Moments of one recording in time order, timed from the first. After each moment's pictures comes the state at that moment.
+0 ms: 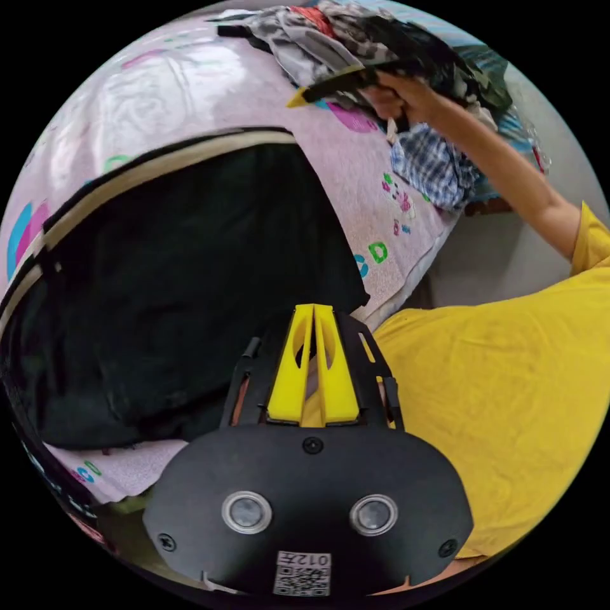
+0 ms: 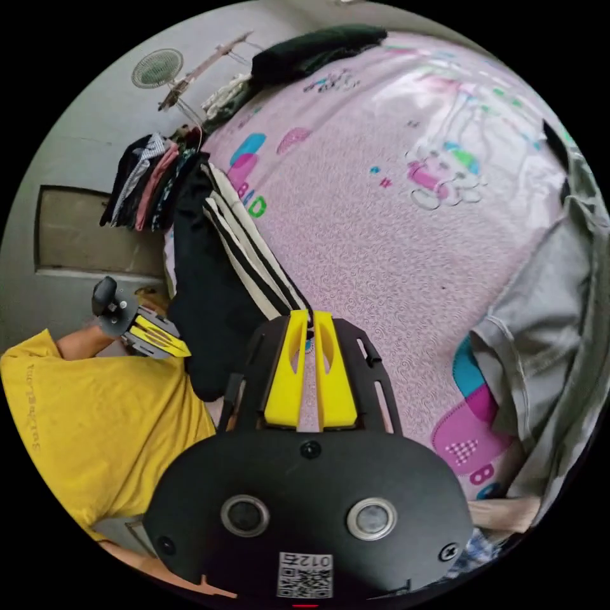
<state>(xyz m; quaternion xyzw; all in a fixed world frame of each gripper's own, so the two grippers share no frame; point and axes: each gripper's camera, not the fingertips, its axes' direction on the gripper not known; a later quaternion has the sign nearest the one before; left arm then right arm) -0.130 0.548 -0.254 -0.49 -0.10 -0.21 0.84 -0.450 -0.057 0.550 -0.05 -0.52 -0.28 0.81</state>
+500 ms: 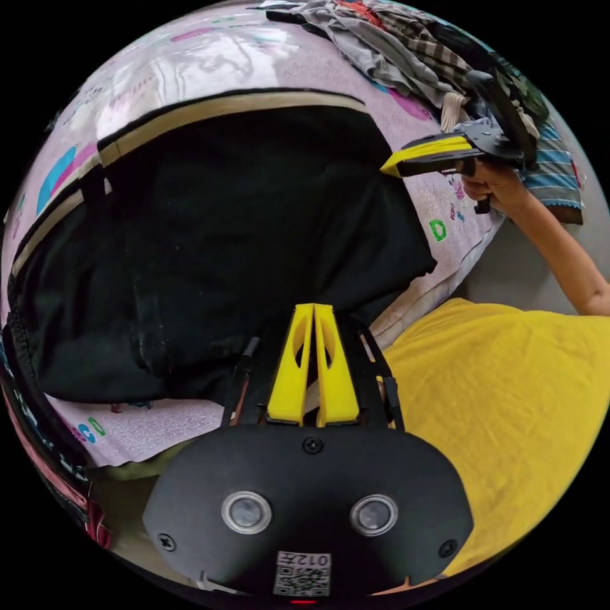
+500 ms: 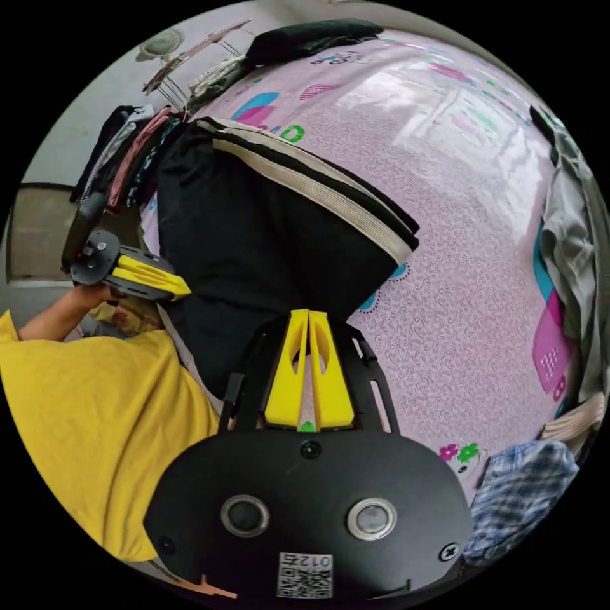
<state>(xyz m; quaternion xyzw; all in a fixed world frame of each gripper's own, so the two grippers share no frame) -0.113 0.576 -0.284 -0.53 -0.18 -0.19 0.81 -0.548 0.073 0.516 -0.08 -0.39 -0.29 0.87</state>
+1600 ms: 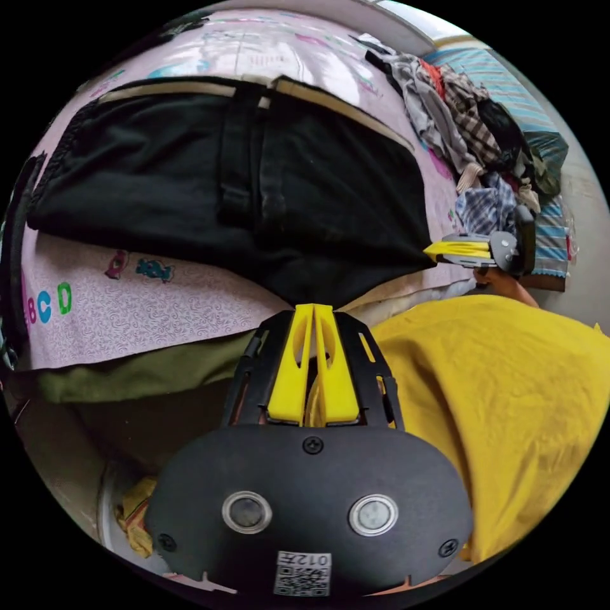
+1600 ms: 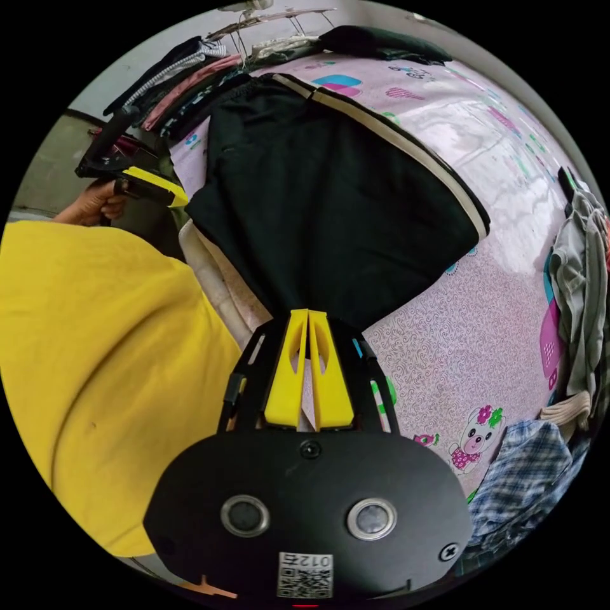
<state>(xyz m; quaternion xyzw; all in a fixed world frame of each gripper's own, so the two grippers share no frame) -0.118 0.625 -0.441 -0.47 -0.21 -0.34 0.79 -0.641 0.204 0.470 -0.08 -0.39 -0.37 0.84</state>
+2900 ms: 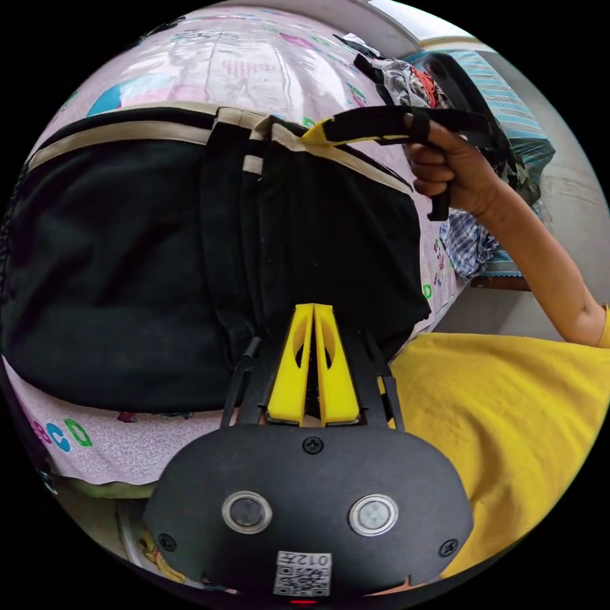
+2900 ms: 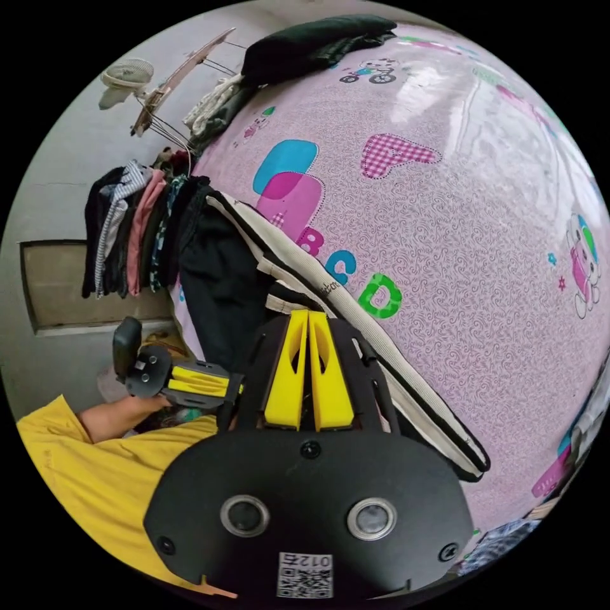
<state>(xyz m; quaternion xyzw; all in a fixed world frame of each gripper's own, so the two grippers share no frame) -0.147 0.512 -0.414 -0.44 -0.14 -0.31 0.83 -0.632 -0.035 0.456 -0.12 -0.53 -0.21 0.81</state>
